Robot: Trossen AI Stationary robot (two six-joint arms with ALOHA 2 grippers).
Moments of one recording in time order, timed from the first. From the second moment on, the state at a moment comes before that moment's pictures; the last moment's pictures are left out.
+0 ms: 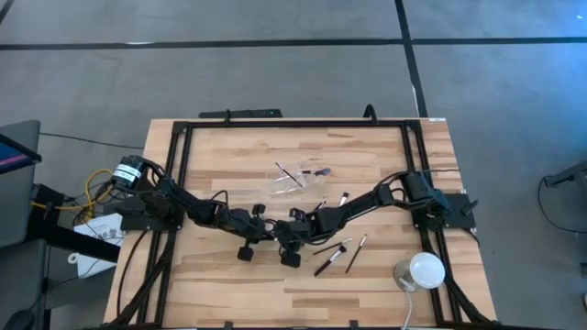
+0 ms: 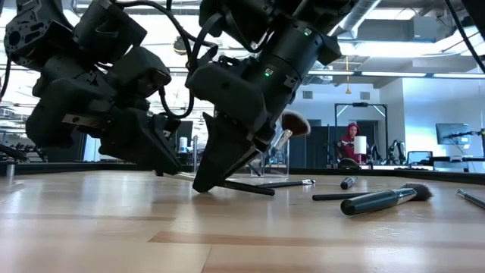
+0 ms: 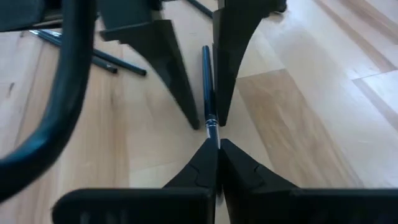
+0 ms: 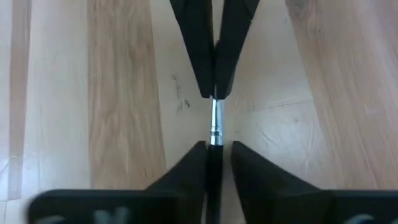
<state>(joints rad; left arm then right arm) -0.29 1.69 0.44 0.66 -0.04 0.07 0.23 2.18 1.43 -0.24 0.08 0.33</state>
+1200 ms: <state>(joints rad) -0.46 1.22 0.29 0.67 -0.17 0.02 0.21 1.74 1.23 0.40 0.42 -0.15</state>
